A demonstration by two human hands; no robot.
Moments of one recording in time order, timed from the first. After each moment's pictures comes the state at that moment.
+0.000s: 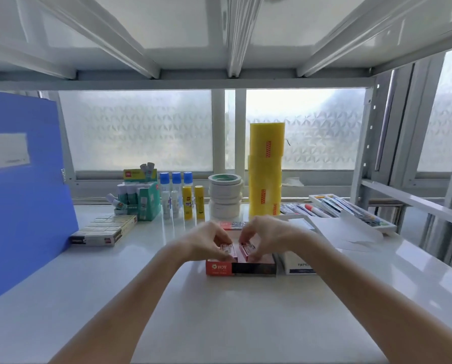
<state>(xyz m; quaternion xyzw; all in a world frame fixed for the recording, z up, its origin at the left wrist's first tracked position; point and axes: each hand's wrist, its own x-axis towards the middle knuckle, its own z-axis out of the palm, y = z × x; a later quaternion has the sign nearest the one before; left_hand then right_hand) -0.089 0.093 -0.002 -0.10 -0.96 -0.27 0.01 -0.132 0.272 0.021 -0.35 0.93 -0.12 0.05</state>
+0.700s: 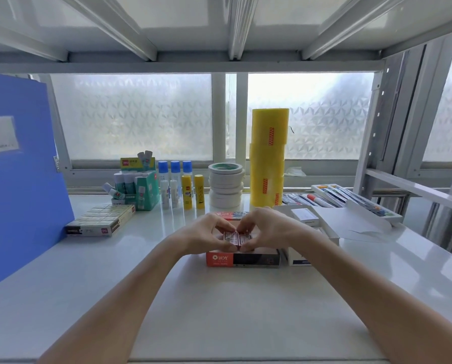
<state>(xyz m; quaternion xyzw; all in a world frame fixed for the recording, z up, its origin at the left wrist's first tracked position) -0.096 0.087 -0.013 -0.14 -0.94 -0.31 0.01 -0.134 0.272 0.007 -0.38 0.91 -0.16 -0.01</state>
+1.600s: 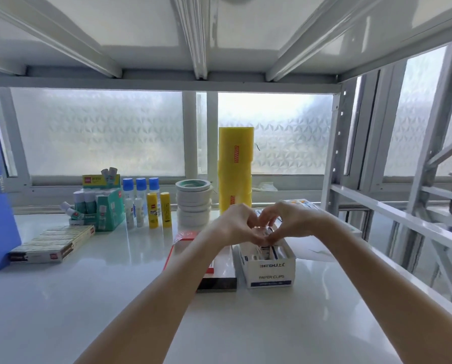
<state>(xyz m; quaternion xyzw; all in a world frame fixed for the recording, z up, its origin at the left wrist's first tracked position) -0.150 0.210 0.027 -0.16 -0.92 -0.34 0.05 -0.196 0.382 0.043 -0.31 0.93 -0.20 0.02</state>
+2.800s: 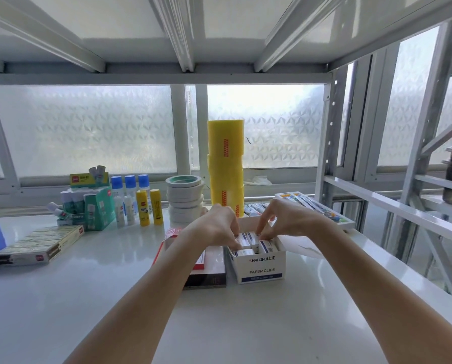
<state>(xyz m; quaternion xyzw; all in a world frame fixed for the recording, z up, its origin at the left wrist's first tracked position) -0.154 0.207 0.019 -0.09 -0.98 -0.18 0.05 -0.180 0.386 0.037 -0.27 0.94 -0.19 -0.02</state>
